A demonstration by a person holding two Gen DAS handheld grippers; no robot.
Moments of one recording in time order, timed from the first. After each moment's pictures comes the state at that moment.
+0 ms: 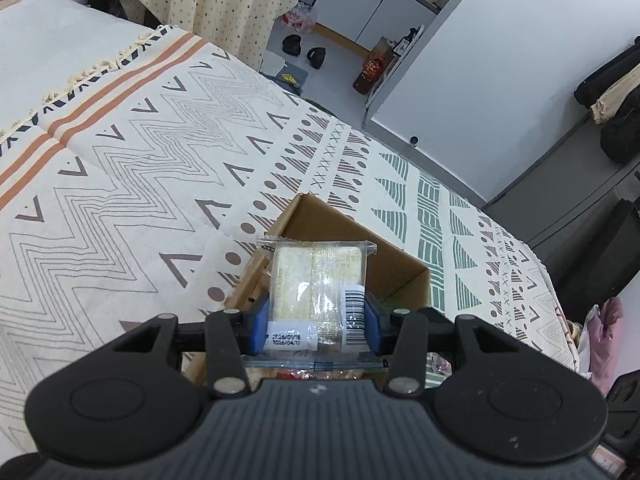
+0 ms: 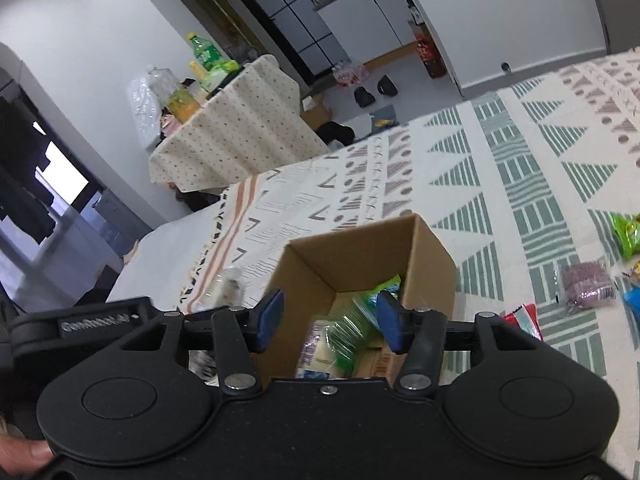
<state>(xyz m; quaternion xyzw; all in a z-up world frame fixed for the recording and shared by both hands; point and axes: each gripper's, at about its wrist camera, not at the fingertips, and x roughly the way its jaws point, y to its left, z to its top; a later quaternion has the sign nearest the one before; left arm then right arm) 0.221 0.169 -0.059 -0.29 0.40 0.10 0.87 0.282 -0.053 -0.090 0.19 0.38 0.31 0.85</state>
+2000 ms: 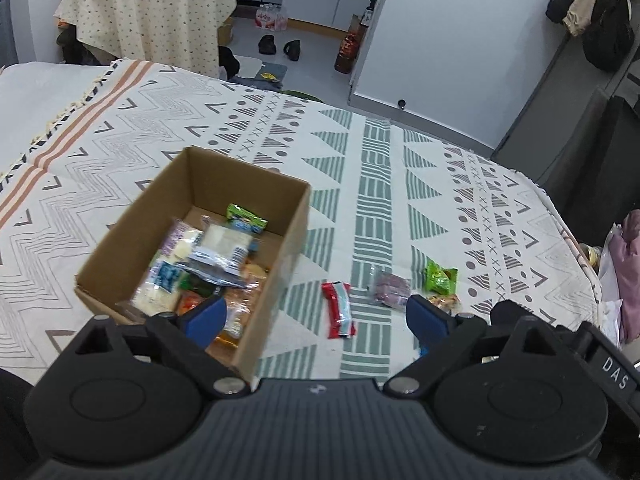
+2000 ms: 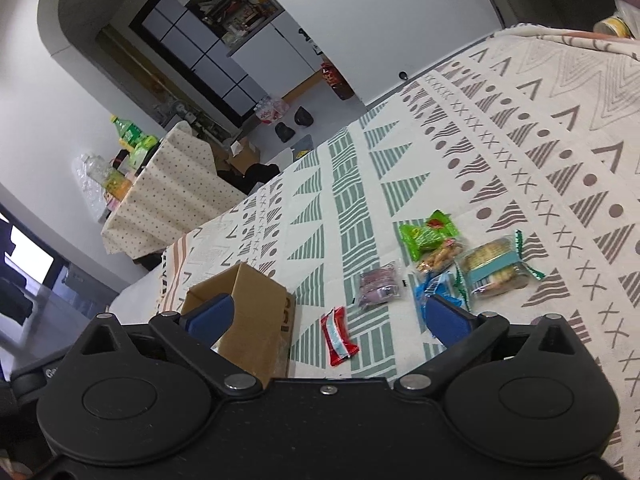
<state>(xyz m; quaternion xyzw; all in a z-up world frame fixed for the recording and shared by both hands) 0.225 -0.013 -0.035 -0.17 0.43 0.12 0.88 0.274 -0.243 -0.091 0.27 0.39 0.22 0.85</state>
